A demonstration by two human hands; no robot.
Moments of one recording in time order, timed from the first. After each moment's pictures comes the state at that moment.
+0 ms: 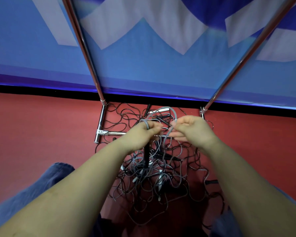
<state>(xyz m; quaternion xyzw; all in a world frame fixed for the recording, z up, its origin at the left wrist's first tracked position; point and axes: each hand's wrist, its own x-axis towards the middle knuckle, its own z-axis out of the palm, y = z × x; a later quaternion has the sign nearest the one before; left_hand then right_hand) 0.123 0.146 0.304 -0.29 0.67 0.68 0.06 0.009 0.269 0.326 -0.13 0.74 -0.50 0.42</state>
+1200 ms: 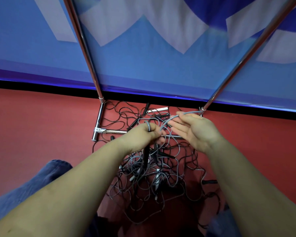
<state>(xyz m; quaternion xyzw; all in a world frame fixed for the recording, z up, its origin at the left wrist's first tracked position) 0.123 0.153 0.305 -0.27 0.67 0.68 0.09 0.003 0.270 0.332 0.04 0.60 -0.66 0.45</state>
